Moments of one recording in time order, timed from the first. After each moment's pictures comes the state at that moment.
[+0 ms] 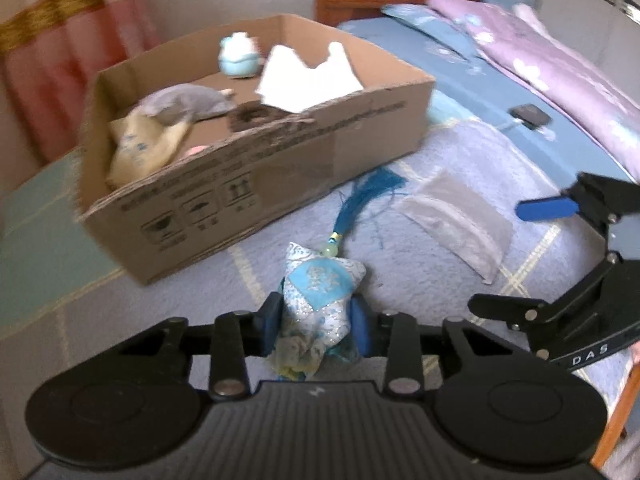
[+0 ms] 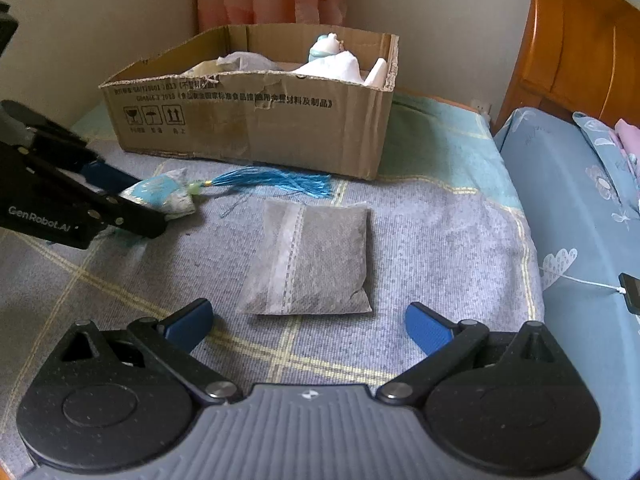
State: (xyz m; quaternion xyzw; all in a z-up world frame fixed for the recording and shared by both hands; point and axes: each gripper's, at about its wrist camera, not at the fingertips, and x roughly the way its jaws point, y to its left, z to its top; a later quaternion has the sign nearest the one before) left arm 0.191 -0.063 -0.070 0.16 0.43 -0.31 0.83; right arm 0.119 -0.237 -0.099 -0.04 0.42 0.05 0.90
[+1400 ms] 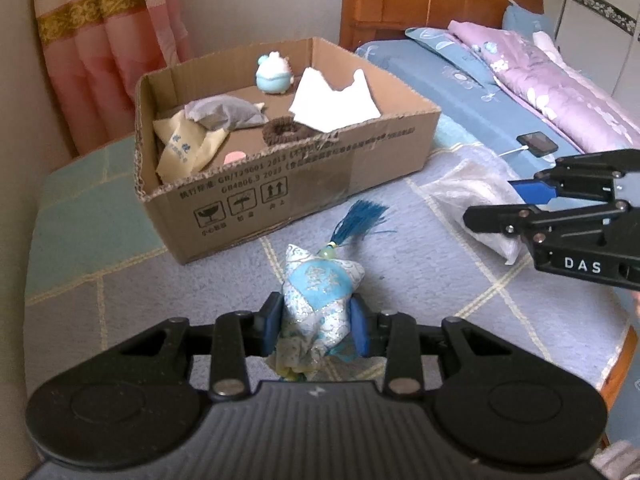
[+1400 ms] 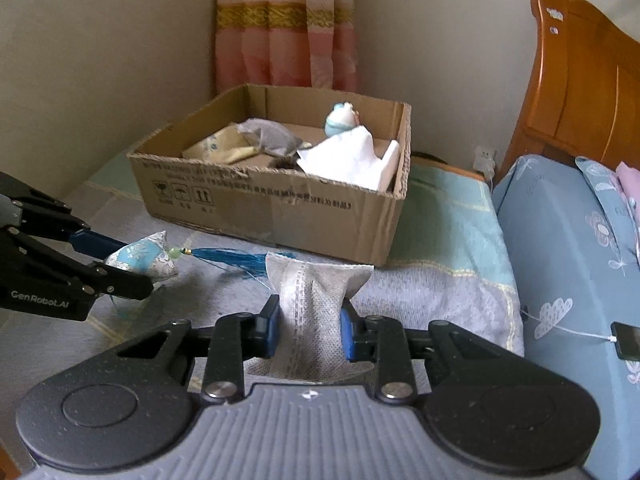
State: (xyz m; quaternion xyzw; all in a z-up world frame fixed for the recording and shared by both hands) left arm 0.170 -0.039 -0.041 0.13 0.42 -0.30 0.85; right arm 0.128 -0.229 -0.051 -0.05 0.38 0.07 0.92
